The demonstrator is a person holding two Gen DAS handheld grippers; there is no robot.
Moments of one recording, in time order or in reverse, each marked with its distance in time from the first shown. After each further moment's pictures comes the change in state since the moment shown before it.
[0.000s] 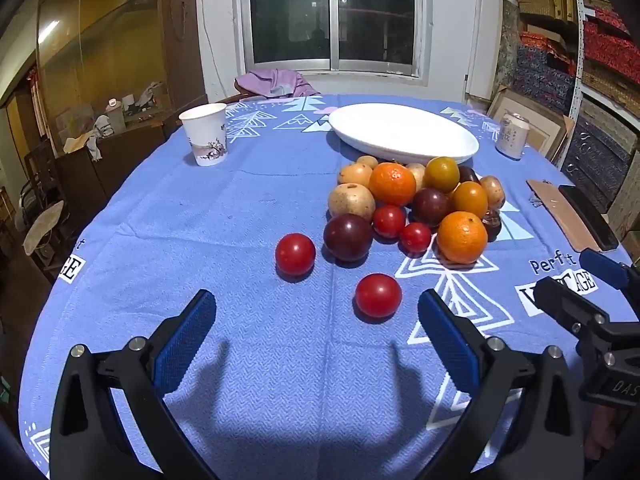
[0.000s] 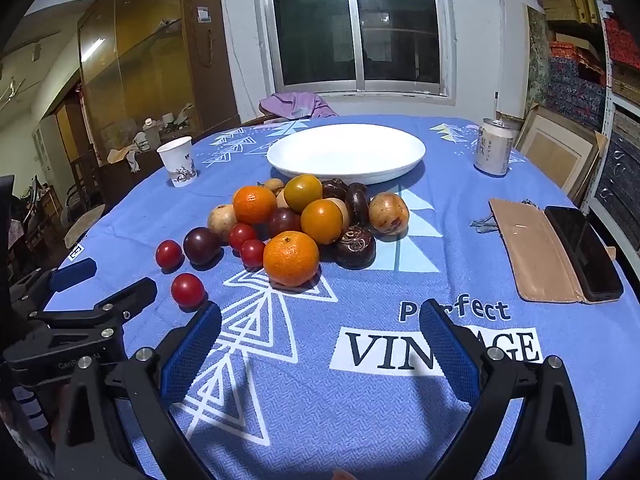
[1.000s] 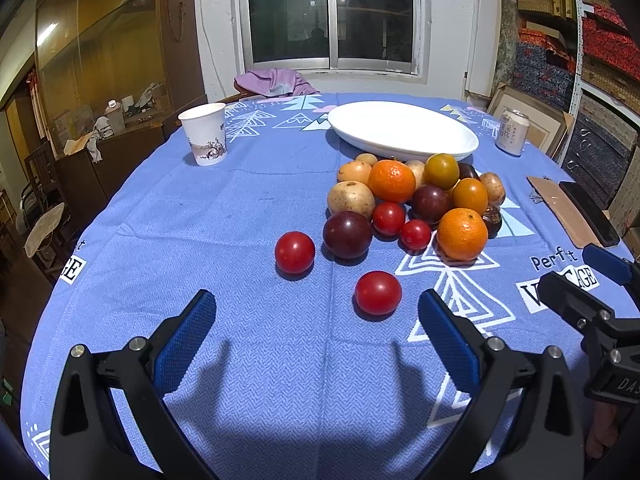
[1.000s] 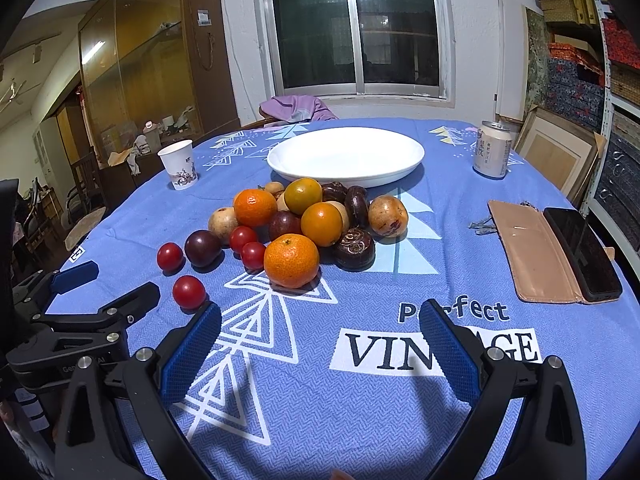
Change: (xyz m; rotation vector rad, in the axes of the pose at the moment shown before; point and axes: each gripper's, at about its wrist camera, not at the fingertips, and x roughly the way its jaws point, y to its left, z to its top) left arm -0.001 -0.002 0.000 0.007 0.004 0.003; right arm -0.003 0.000 0.001 0.002 -0.006 0.003
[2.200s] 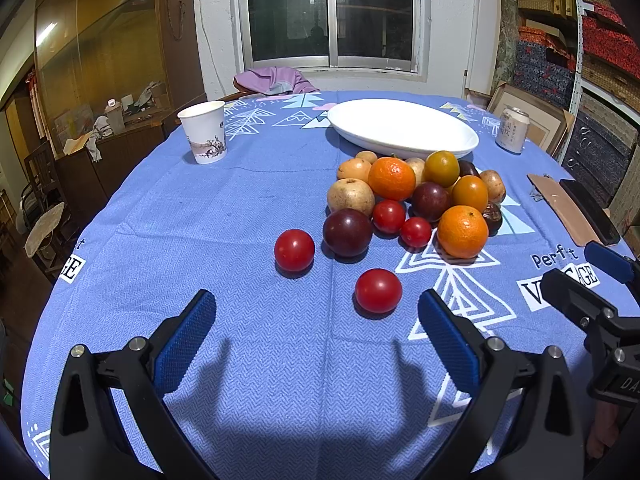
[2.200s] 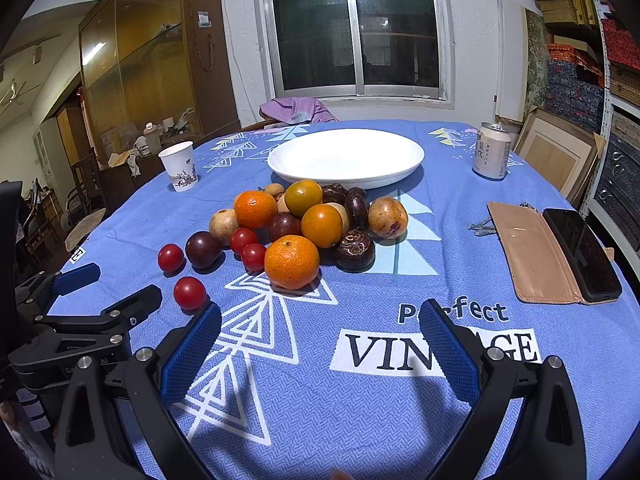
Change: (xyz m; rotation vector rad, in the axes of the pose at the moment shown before) left arm 0.002 0.002 0.000 -0.001 0.002 0.002; right arm -0.001 0.000 0.000 -0.001 -0.003 0.001
